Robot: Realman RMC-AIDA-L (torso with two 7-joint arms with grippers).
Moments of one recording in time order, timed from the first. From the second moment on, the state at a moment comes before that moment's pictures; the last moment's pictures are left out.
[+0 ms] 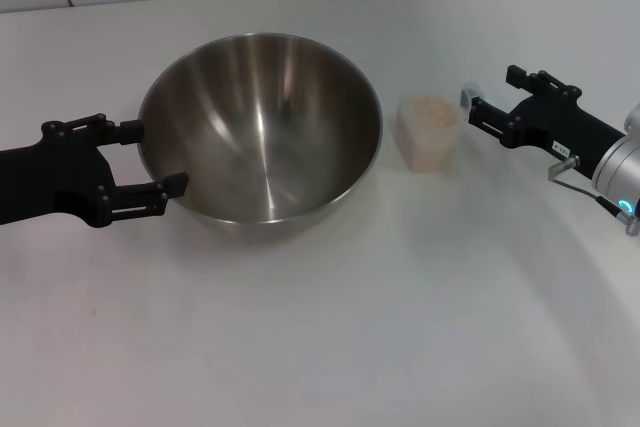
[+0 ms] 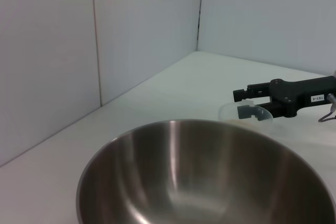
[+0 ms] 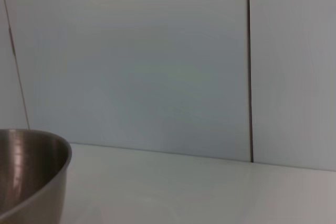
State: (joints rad) left arm -0.22 -2.07 1.19 1.25 1.84 1.34 -1.65; right arm 0.53 2.08 0.03 -0.15 -1.97 -1.09 0.64
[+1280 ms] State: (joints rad) left arm -0.24 -2.07 1.18 1.25 1.84 1.34 -1.66; right arm 0.50 2.08 0.08 -0.09 -1.85 -1.35 0.39
